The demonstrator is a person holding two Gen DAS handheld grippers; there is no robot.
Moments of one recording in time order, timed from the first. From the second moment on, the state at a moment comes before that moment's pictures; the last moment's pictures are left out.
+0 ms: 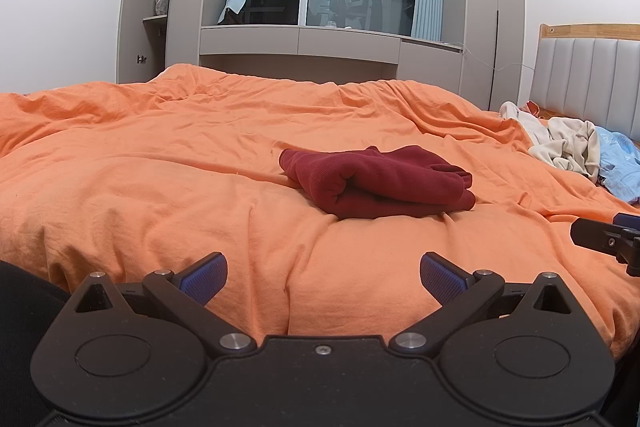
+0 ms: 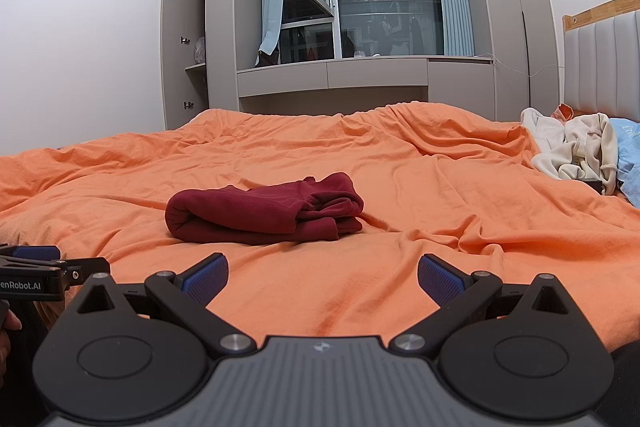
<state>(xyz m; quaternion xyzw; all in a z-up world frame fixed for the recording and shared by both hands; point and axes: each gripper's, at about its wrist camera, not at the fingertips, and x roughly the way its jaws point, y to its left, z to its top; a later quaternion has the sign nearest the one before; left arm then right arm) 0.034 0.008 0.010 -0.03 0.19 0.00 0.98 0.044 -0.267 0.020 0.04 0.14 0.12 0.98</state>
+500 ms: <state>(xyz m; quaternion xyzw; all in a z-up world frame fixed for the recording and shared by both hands) 0.034 0.006 0.011 -0.03 0.19 0.01 0.98 0.044 -0.267 0.020 0.04 0.14 0.12 0.98</state>
